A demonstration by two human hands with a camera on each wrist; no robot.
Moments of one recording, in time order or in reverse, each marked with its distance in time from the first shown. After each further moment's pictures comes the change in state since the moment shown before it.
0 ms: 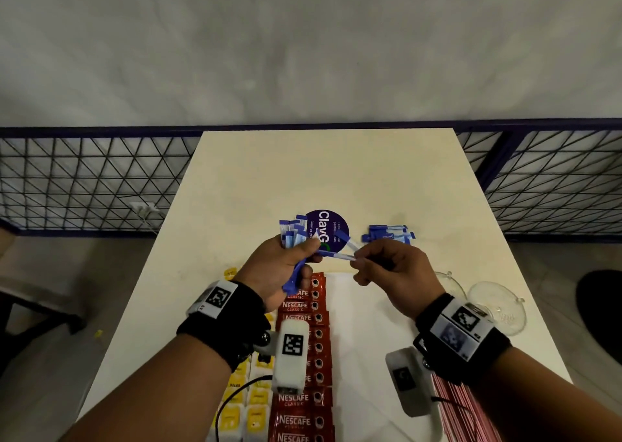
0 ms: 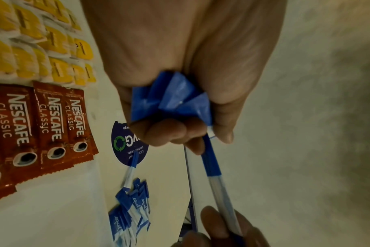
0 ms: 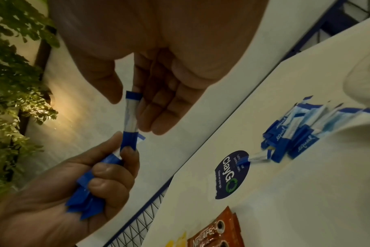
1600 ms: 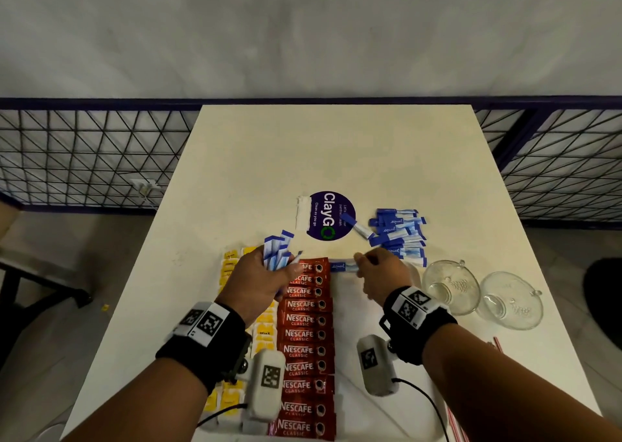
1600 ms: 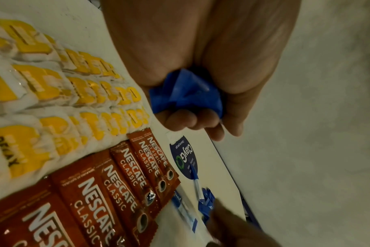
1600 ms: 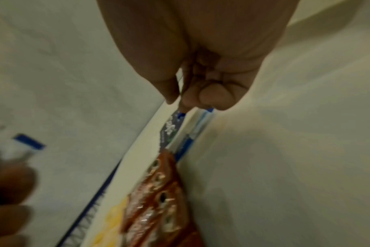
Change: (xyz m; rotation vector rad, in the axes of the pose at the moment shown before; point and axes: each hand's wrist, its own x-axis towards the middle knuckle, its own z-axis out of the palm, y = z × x) left_hand -0.003 -0.048 -0.046 0.435 0.178 0.224; right_hand 0.042 0.084 0.031 -0.432 0.092 0.432
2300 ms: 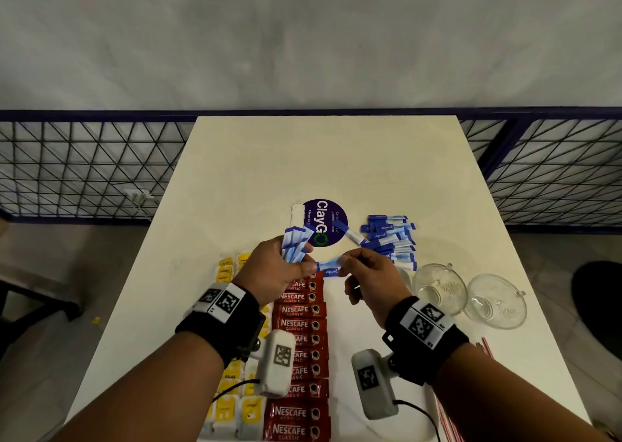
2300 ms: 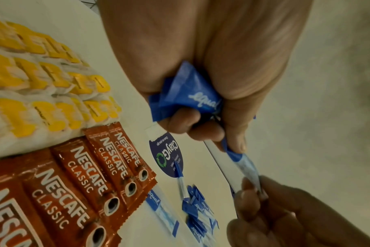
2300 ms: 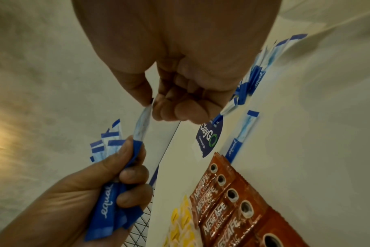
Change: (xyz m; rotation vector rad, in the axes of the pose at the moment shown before) left_hand 0.021 0.019 0.016 0.045 -0.154 0.034; right_hand -0.048 -0.030 -0.015 0.615 -0.164 -0.127
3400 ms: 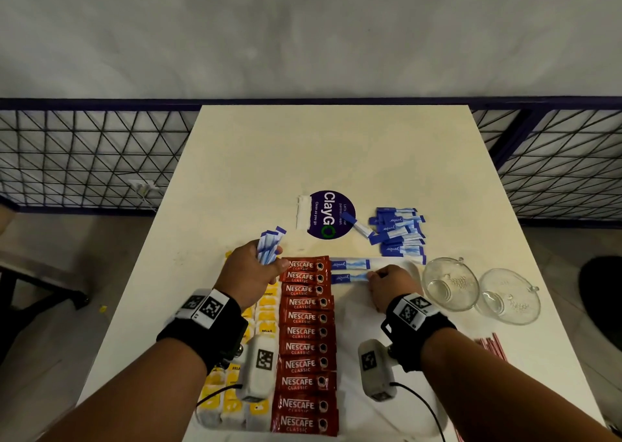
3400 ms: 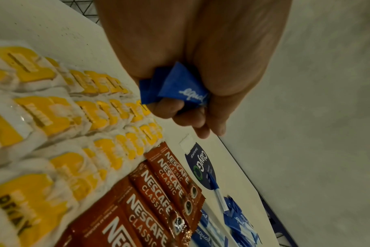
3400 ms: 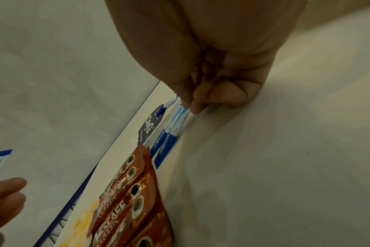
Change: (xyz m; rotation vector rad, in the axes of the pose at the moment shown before) left_hand -0.008 -0.034 -0.032 0.227 0.233 -0.060; right_hand 0.046 0.061 -0.028 -0.801 0.191 0.341
